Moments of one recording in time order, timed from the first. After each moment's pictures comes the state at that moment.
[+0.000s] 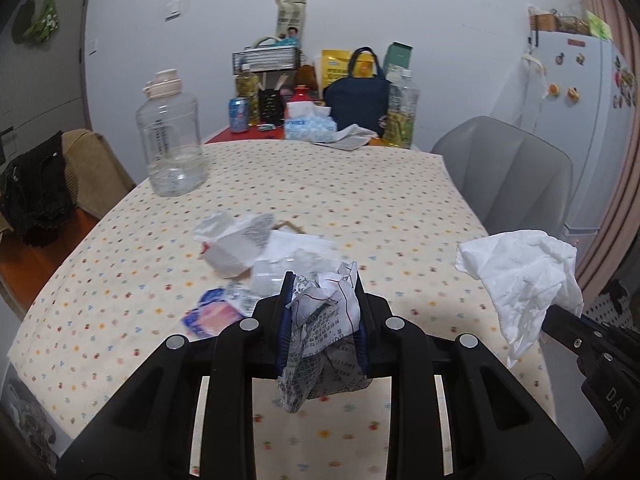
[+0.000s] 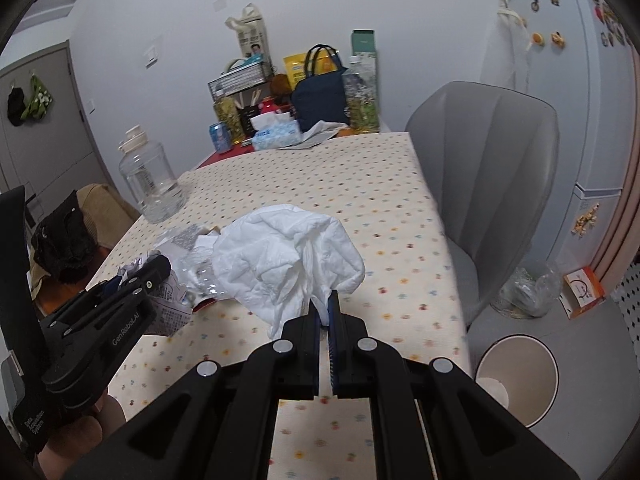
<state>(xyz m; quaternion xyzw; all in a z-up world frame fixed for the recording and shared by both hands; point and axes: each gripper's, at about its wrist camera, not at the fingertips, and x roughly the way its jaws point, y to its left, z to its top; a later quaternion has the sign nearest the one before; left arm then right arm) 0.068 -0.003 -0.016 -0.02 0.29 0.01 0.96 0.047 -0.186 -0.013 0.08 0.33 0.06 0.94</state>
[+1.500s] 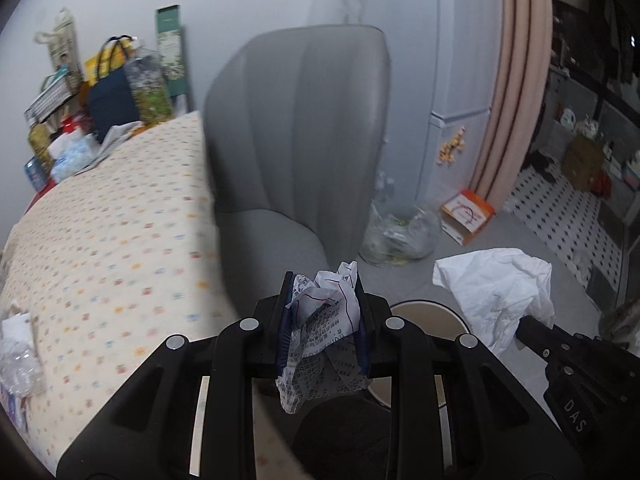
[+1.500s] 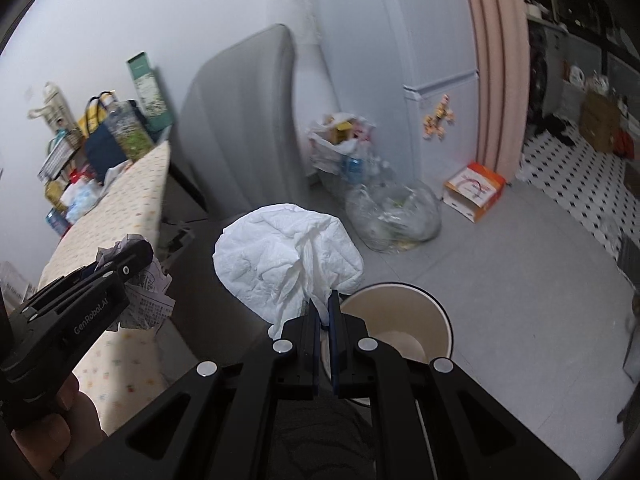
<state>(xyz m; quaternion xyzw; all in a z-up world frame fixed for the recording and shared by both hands) 0.132 -0.336 -0.072 0.13 0.36 -0.21 0.90 0.028 -0.488 -0.114 0.23 0.37 -0.18 0.88</state>
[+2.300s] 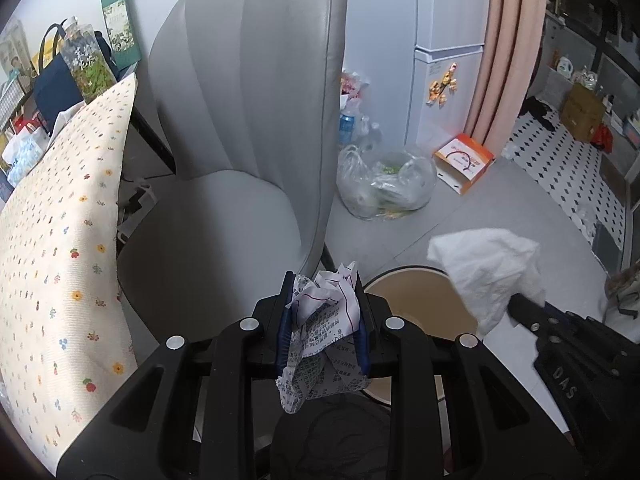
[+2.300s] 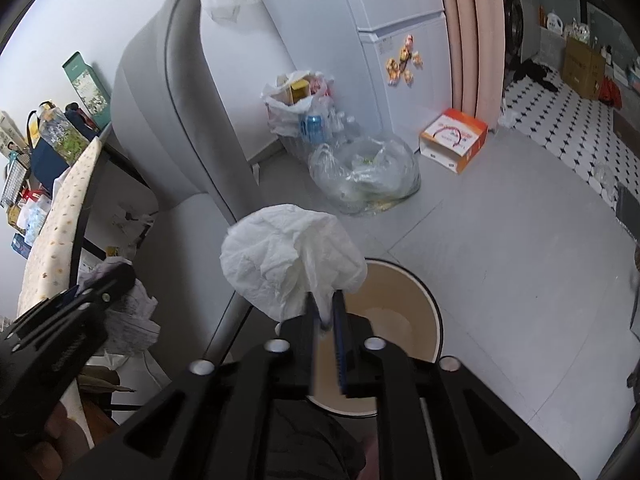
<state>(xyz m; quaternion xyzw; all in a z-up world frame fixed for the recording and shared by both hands) 0.168 -0.404 -0.147 0.18 0.44 -0.22 0.85 0.070 -0.560 -0.204 0.29 0.42 -0.20 0.83</state>
